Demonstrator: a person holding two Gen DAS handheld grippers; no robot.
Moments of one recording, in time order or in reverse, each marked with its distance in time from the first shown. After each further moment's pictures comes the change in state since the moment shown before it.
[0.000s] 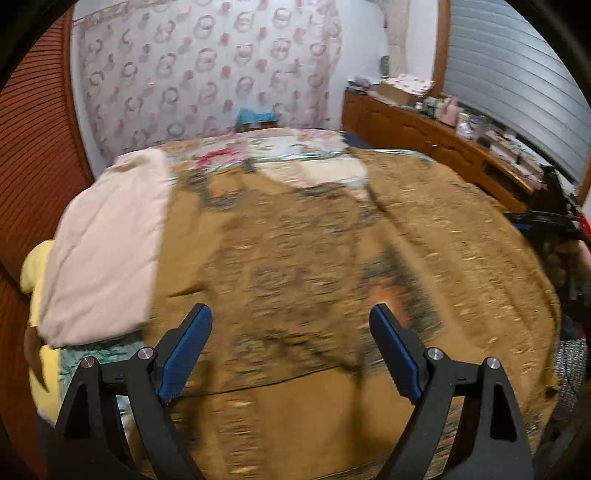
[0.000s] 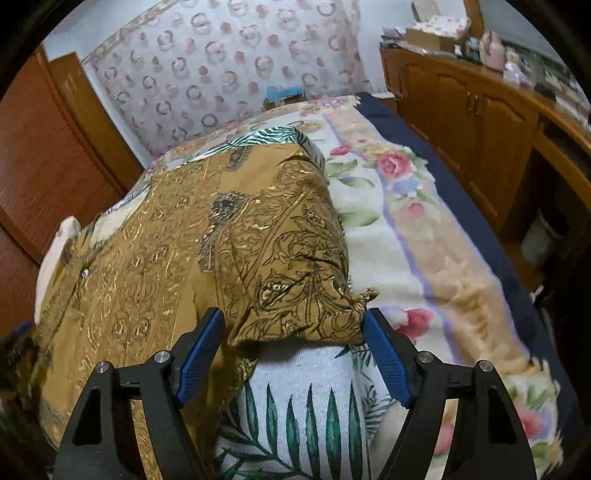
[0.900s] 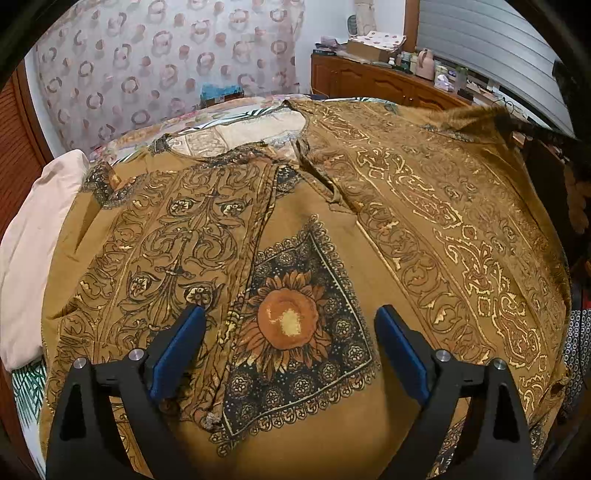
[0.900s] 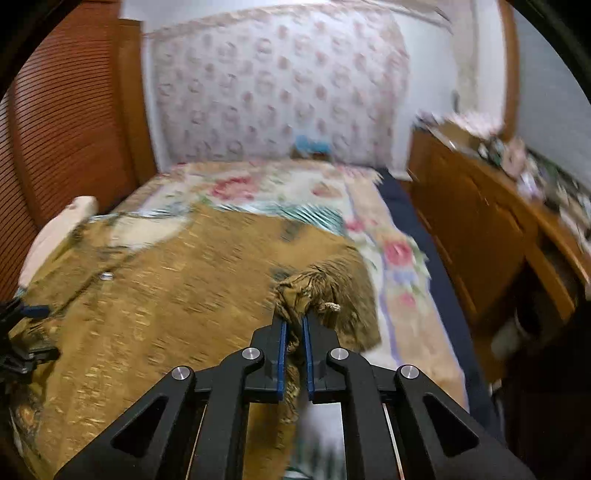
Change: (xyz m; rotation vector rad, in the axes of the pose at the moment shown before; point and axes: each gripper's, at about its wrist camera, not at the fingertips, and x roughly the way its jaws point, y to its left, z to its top) left arm 0.055 -0.065 0.002 0.114 0.140 -0.011; right arm -0.037 0.094 0.010 -0.342 -0.218 -0.098
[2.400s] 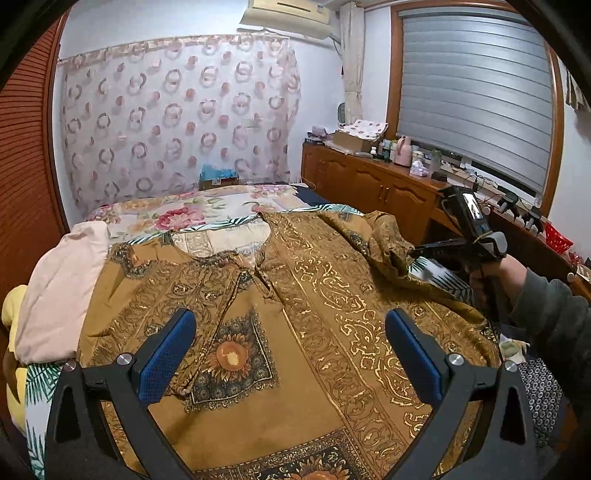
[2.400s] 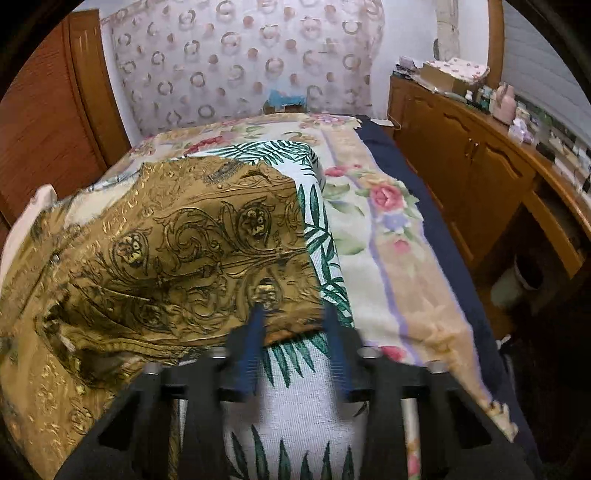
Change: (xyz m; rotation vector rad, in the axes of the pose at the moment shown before) left arm -0.108 -0.040 -0.004 -0.062 -0.362 -0.053; right arm 0.050 -0.032 -0.040 0.121 0.198 -0.068
